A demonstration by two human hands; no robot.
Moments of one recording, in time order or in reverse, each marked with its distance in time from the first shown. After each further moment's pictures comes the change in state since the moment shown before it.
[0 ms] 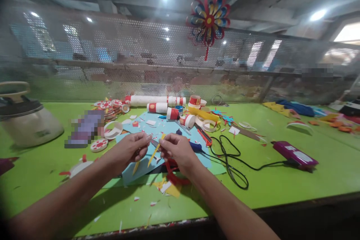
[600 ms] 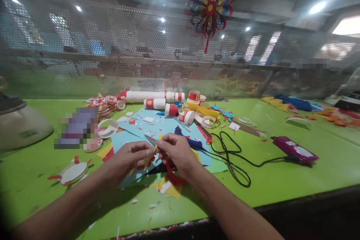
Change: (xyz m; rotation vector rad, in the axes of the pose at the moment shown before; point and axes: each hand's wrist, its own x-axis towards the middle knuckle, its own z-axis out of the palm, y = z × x) left_hand -0.007 -0.019 0.004 -0.106 -0.126 -0.020; right_hand -0.001 0.003 0.005 -0.019 0.035 0.054
